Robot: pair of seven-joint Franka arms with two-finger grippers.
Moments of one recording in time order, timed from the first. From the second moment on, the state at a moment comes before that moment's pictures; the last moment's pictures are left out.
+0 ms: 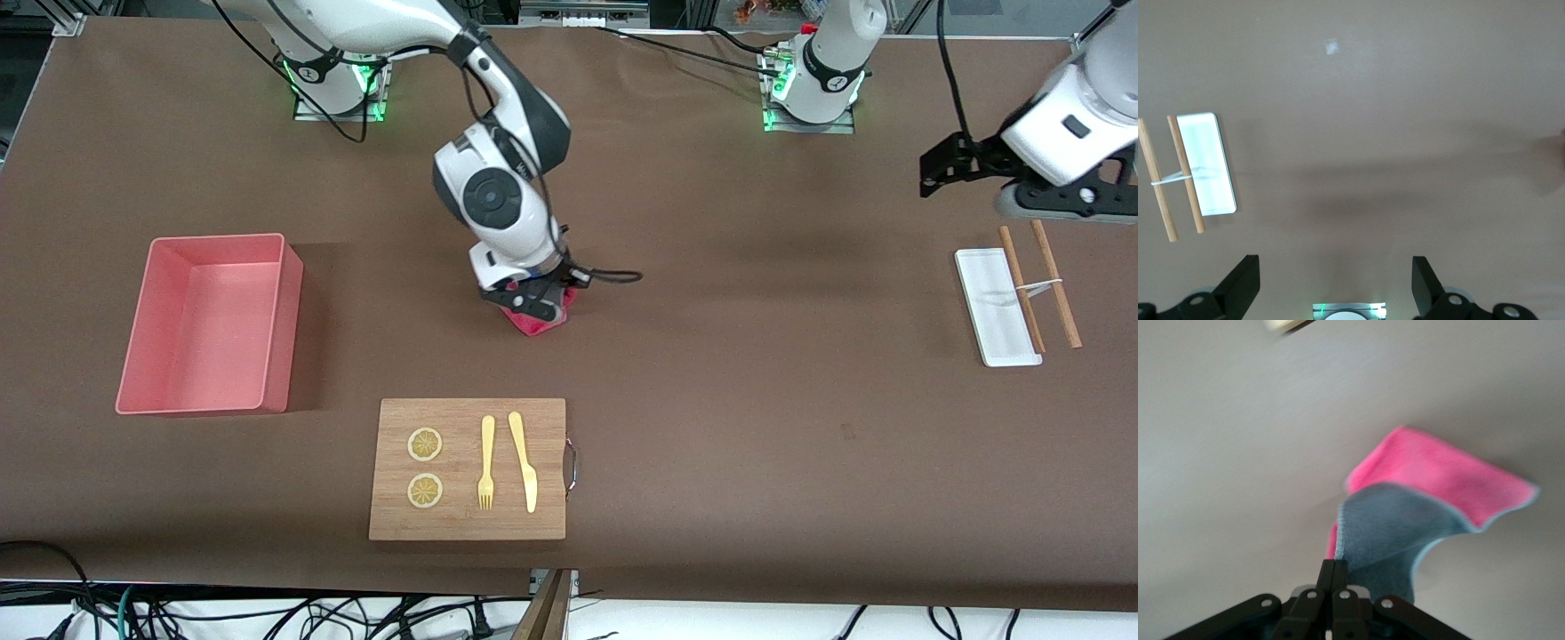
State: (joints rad) left arm -0.10 0.00 0.05 -1.56 -0.01 1.43 -0.05; right arm 0.66 0.61 0.03 -1.54 0.25 2.15 0.96
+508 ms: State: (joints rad) left arm -0.01 0.05 0.02 -1.55 -0.07 1.52 -0.03; right arm 0.34 0.49 0.03 -1.82 0.25 2.13 0.60
